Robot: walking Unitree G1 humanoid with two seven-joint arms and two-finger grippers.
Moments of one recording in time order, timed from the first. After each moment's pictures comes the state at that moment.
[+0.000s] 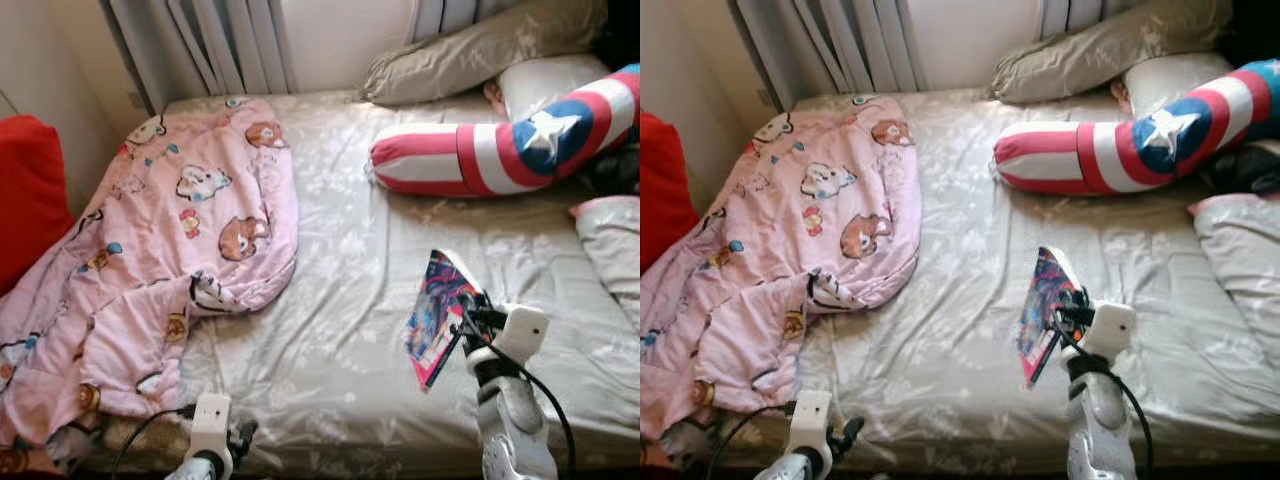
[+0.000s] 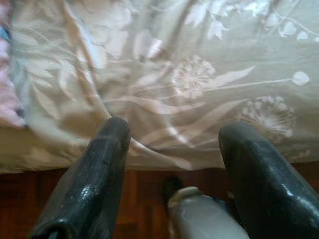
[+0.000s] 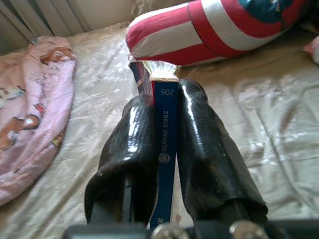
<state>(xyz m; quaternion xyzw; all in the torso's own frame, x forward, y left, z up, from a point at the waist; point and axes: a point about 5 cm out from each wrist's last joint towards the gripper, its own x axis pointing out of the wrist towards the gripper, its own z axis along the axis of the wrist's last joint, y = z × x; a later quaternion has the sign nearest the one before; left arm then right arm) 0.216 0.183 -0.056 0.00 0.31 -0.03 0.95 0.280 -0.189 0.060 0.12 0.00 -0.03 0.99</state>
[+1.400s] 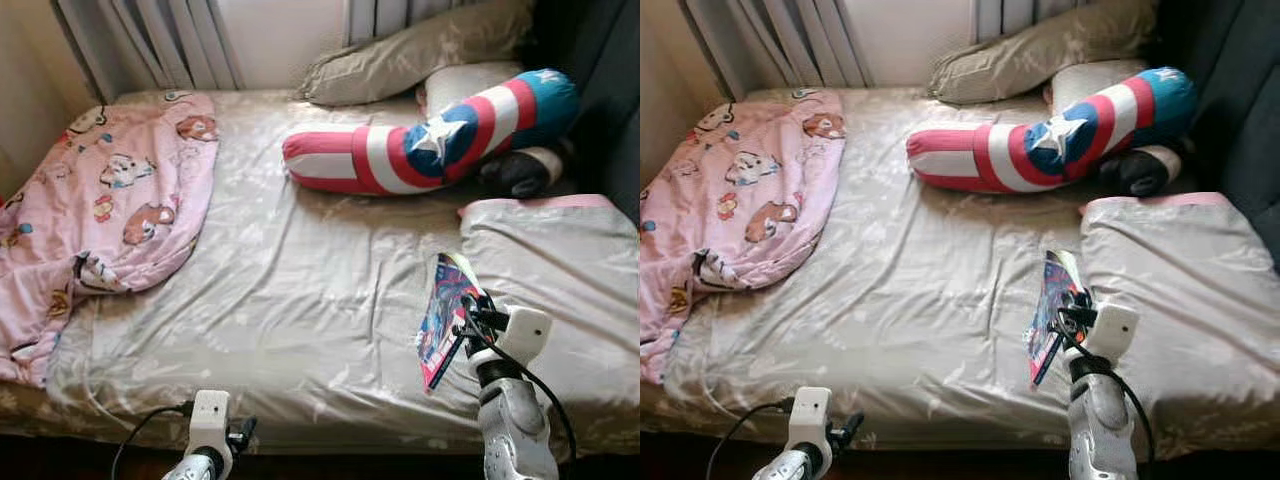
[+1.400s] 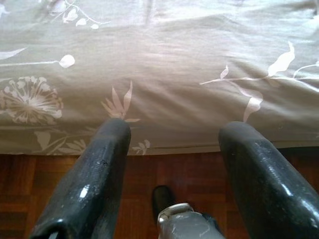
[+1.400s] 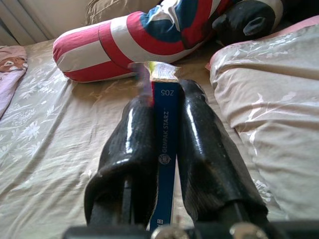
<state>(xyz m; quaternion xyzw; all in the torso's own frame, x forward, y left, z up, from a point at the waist) 0.220 0.185 -0.053 -0.01 0.30 -0.03 0.95 0.279 -0.188 0.055 0.12 0.01 -0.03 0.99</state>
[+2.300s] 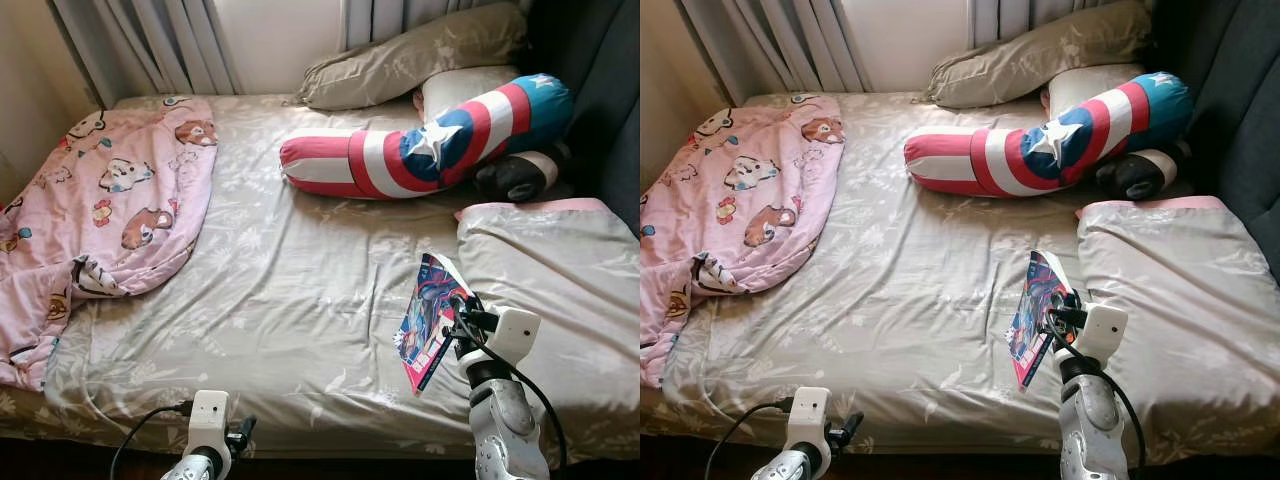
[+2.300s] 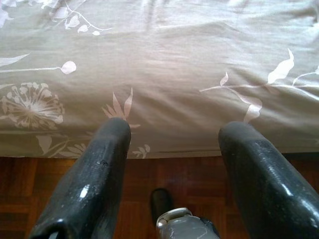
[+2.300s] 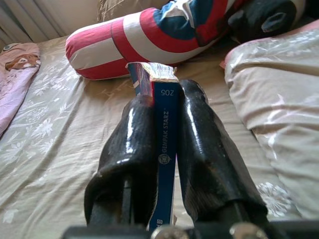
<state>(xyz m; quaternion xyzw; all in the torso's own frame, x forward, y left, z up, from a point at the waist) 0.220 0.185 -0.053 -0.01 0.30 -0.03 0.95 0.279 -0.181 0.053 0.13 0.01 -0.02 0.99</state>
